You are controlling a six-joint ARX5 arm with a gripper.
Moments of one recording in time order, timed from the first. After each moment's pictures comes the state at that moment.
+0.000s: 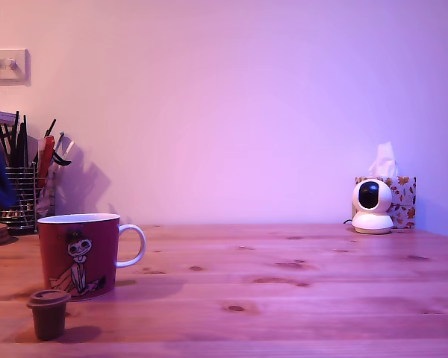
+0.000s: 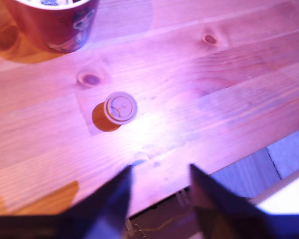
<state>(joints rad) -0.60 0.87 0.58 -0.68 0.18 -0.39</state>
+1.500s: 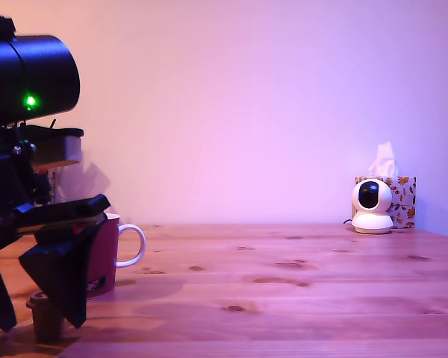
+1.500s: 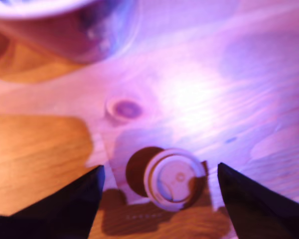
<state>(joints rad) -0.62 1.42 0.63 -0.38 0.01 -0.38</state>
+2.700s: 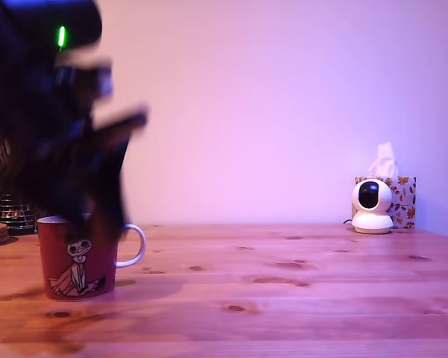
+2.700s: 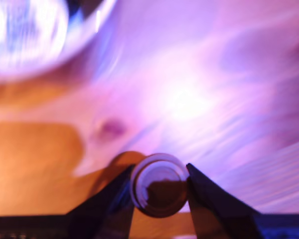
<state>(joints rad) -0.62 1.36 0.83 -0.43 0.10 -0.34</state>
